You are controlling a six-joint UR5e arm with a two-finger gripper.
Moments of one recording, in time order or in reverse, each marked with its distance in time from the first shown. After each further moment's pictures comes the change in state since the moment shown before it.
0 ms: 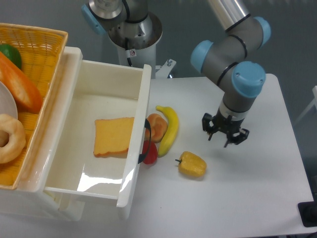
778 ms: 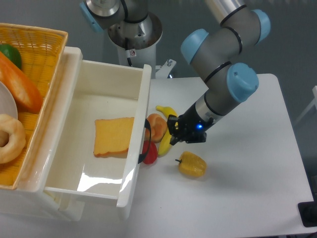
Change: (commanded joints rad) arm -0.077 0.008 0.074 -0.280 -0.376 -0.158
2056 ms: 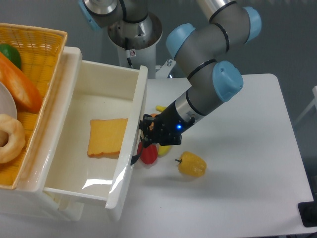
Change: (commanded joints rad) arm -0.032 0.037 0.014 -0.060 -0.075 -0.029
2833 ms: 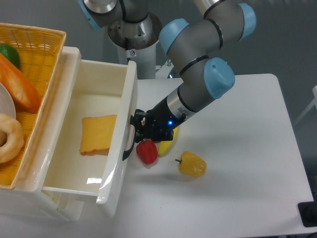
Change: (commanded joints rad) arm -0.040 0.037 -0.029 -0.044 -0.002 0.002
